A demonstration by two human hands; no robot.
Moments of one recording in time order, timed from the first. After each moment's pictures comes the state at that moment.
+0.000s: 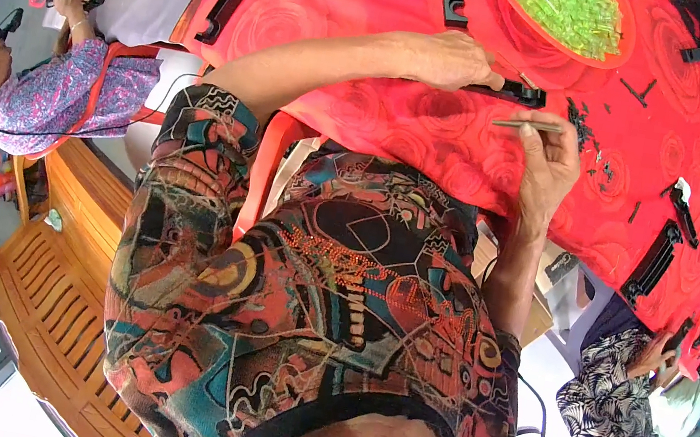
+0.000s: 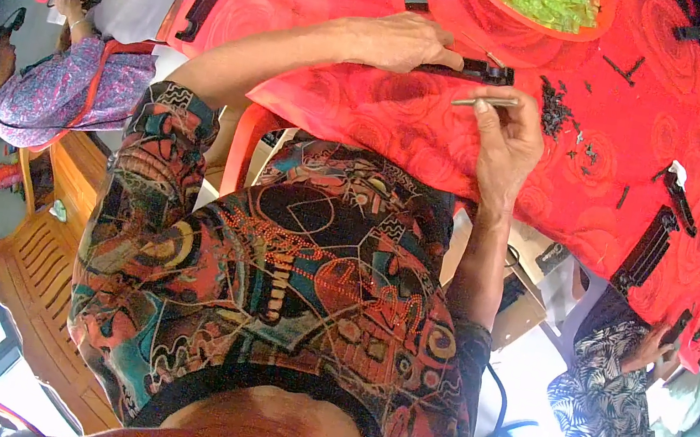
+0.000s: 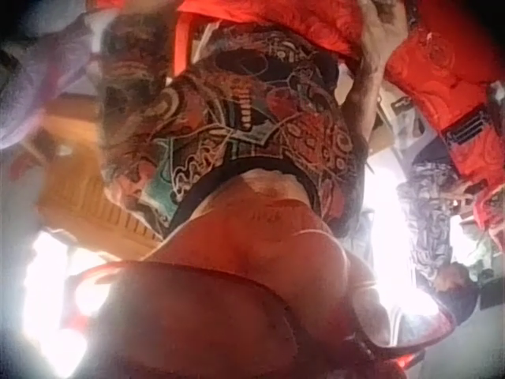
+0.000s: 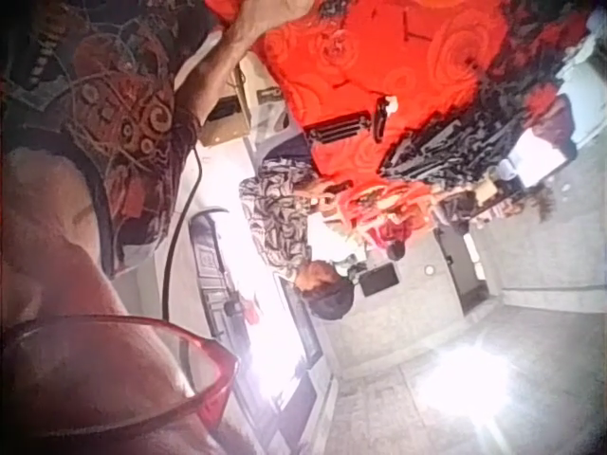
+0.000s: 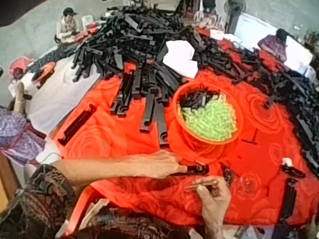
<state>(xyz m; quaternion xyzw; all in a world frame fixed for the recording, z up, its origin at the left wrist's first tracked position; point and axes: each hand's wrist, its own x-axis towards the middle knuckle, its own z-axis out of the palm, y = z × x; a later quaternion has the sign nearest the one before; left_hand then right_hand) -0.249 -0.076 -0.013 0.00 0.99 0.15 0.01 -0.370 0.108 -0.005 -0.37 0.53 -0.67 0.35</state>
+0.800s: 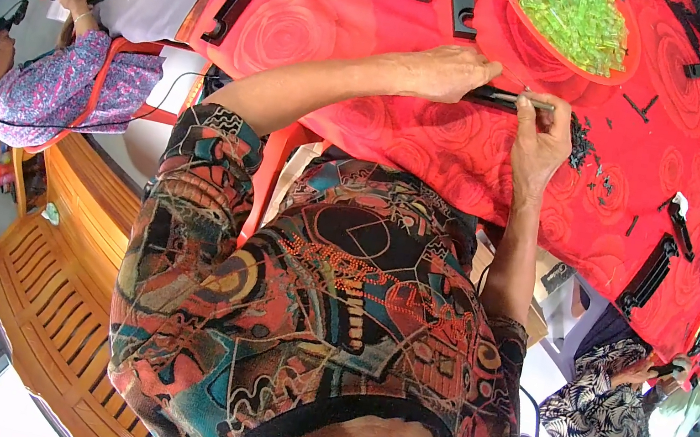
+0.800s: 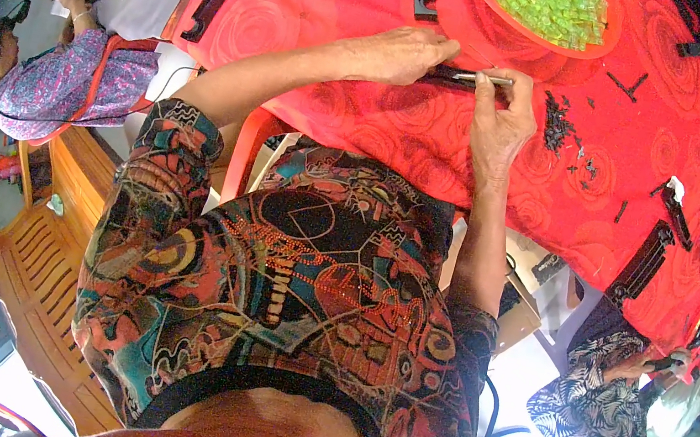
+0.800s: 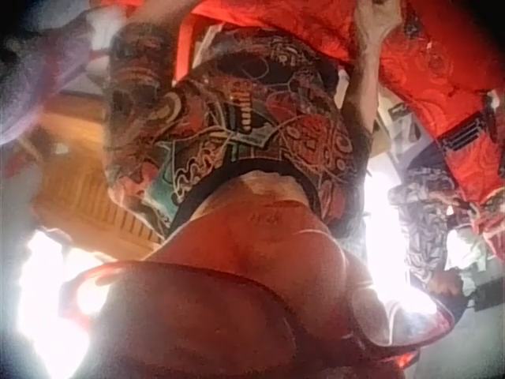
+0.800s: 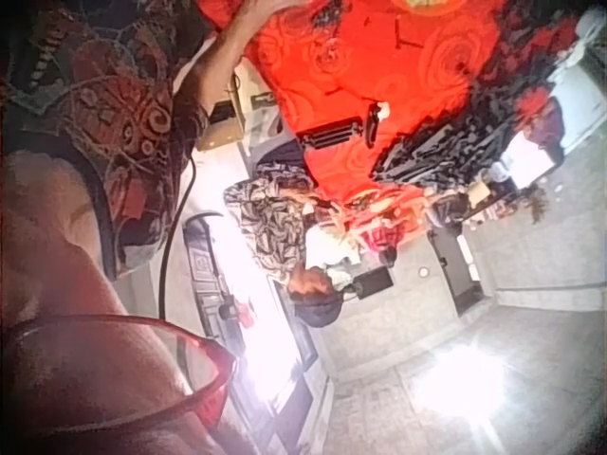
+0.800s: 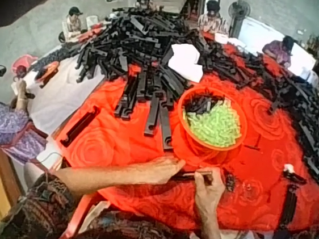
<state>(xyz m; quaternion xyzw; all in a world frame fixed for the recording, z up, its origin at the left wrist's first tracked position) -0.239 -0.068 -0.025 -0.13 0.96 0.23 -0.06 -0.373 0.065 -0.028 -0.42 0.63 -0.62 0.19</state>
